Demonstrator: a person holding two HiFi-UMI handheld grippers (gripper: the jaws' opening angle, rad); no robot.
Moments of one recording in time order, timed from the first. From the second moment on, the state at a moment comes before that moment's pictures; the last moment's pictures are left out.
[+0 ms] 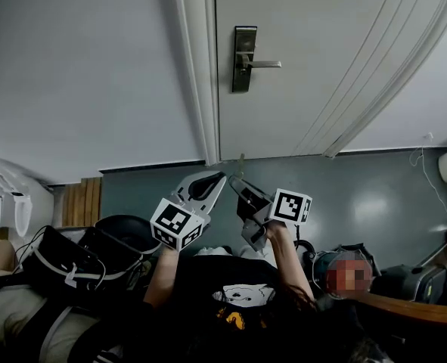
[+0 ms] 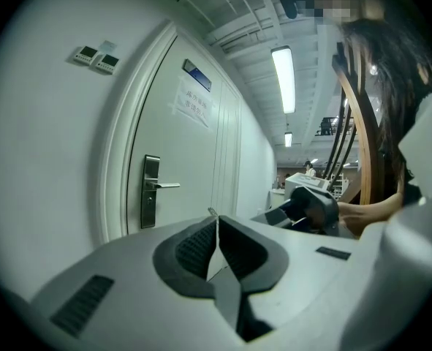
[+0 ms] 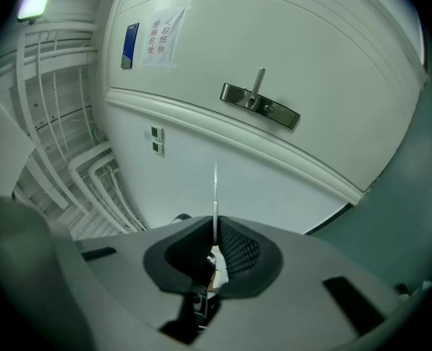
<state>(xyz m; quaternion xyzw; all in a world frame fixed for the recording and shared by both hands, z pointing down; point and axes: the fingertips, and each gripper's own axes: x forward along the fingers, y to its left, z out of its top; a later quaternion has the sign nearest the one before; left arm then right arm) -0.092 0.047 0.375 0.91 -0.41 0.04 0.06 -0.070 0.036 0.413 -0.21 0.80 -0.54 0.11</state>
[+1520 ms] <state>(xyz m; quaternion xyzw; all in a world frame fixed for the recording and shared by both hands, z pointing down) -0.066 -0.160 0.390 0.87 -0.48 0.05 0.10 -0.032 -0.185 0.437 -0.17 0.79 -0.58 0.07</state>
